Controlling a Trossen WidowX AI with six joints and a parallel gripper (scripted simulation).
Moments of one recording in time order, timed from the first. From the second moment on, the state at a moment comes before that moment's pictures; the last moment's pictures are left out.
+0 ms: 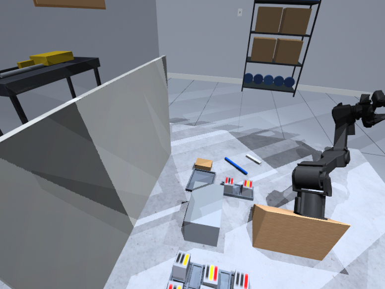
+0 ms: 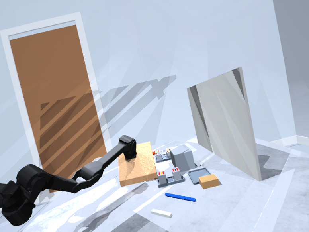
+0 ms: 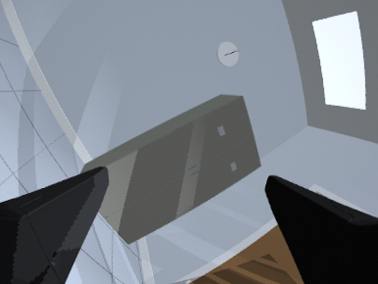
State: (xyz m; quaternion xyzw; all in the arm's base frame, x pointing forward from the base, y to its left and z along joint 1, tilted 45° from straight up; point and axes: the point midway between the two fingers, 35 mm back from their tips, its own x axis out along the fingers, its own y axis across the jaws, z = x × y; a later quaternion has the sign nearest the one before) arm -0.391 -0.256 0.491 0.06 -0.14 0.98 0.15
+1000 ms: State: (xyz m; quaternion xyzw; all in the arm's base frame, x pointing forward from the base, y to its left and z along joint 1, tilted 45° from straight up) arm -0.178 -0.030 0.732 0.44 -0.07 0.86 0.27
